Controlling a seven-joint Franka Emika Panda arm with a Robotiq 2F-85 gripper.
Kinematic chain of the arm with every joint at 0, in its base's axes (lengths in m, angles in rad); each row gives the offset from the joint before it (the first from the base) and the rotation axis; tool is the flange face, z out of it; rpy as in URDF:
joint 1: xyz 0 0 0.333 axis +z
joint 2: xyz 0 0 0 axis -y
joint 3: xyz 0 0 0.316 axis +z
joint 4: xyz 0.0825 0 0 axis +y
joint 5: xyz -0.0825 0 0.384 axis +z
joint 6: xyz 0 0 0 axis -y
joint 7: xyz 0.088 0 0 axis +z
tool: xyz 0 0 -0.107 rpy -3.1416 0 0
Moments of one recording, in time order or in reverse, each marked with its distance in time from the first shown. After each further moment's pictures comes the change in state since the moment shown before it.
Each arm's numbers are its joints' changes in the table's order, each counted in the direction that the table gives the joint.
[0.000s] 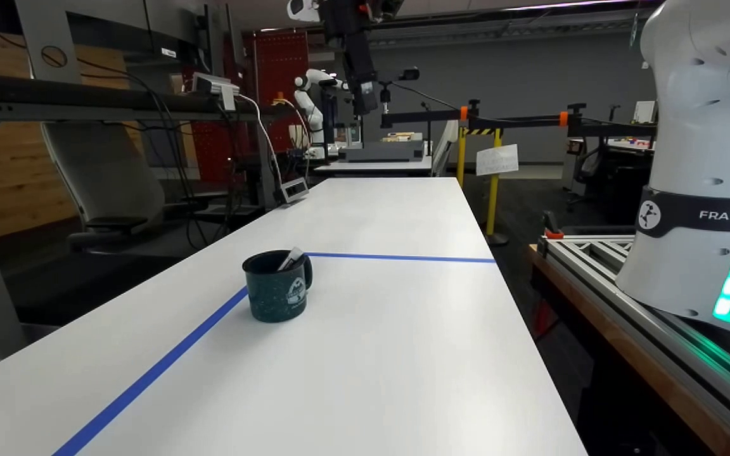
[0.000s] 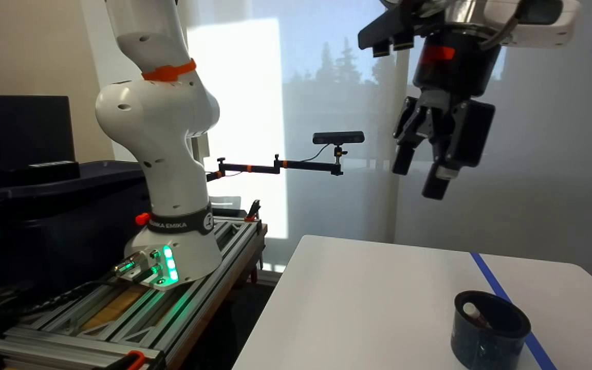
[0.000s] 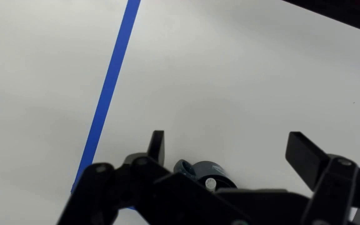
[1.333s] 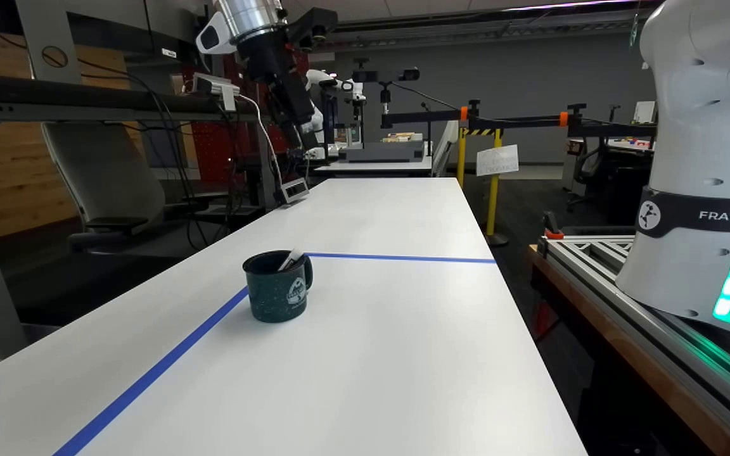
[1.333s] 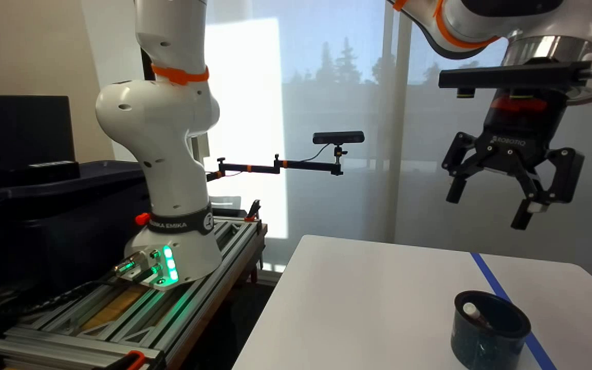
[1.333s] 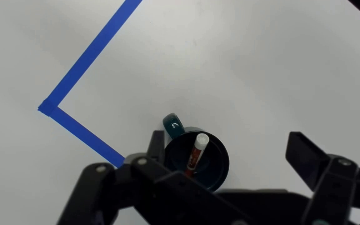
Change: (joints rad) arm 0.007 -0.337 0.142 -0.282 -0.059 0.018 0.181
